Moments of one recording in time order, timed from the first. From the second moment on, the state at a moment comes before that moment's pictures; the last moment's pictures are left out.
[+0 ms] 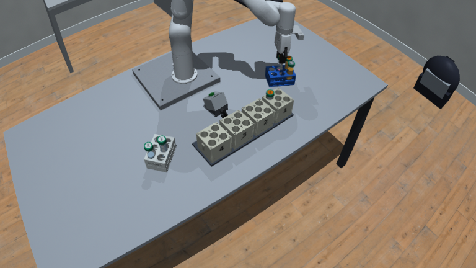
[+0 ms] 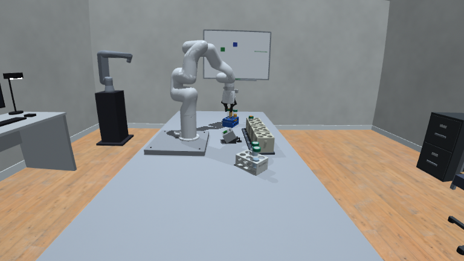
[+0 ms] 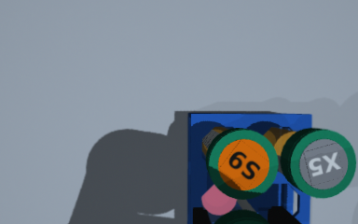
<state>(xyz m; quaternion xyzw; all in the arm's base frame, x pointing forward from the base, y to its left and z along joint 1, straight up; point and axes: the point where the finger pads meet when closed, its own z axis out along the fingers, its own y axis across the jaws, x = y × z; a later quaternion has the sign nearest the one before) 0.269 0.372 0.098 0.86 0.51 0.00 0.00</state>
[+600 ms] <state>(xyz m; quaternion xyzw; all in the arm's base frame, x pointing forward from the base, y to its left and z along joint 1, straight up) 0.269 0.372 0.108 0.86 0.51 0.00 0.00</state>
